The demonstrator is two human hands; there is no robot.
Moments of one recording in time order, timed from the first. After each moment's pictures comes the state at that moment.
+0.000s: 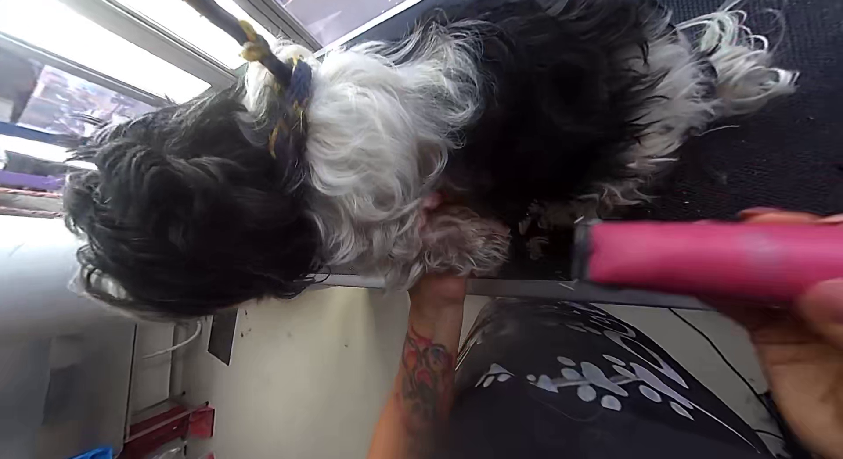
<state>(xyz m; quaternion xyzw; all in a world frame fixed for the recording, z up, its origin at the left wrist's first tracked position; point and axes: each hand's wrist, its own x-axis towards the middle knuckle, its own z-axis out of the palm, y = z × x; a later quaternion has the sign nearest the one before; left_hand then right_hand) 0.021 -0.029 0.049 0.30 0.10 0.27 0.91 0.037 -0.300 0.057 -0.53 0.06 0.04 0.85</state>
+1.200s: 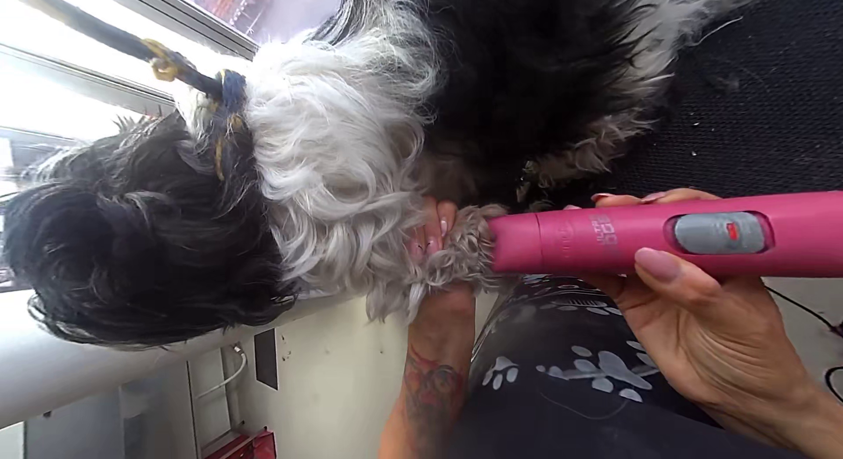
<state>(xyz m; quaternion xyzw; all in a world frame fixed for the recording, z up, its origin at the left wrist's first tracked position) 0.025 -0.039 0.087 0.29 -0.02 0.13 0.95 0.000 -0.224 0.050 -0.29 0.05 0.08 0.95</state>
